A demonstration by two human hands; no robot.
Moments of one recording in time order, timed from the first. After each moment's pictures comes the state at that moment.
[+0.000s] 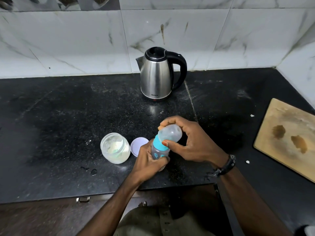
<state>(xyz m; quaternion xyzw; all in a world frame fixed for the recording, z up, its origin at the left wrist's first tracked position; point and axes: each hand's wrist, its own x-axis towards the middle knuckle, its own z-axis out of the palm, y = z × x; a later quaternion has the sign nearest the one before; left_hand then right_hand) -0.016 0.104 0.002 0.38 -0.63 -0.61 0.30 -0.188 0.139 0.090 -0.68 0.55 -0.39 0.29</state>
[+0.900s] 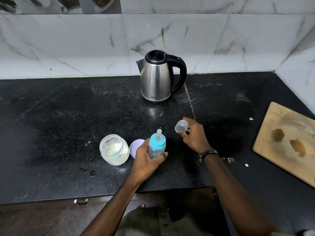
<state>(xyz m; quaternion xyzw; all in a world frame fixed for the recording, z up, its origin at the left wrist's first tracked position) -0.019 0.095 -0.024 0.43 -0.61 -0.57 0.34 -0.244 0.093 -0.024 -0.52 0.78 -0.30 0.16</state>
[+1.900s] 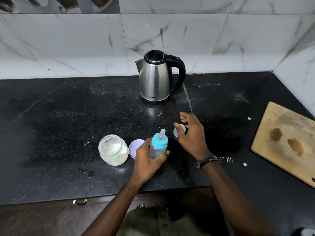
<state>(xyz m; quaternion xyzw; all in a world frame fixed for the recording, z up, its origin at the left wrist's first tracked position) -0.026 0.096 -0.030 0.45 -0.66 -0.49 0.36 -0.214 0.108 0.010 -0.54 0.73 -0.41 0.07</state>
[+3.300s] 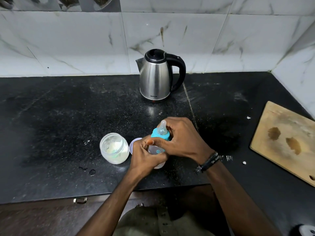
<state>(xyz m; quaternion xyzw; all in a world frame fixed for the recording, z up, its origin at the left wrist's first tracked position) -0.013 0.102 0.033 0.37 -0.62 -0.57 0.39 -0.166 0.116 0.086 -0.71 0.60 -0.34 0.13</state>
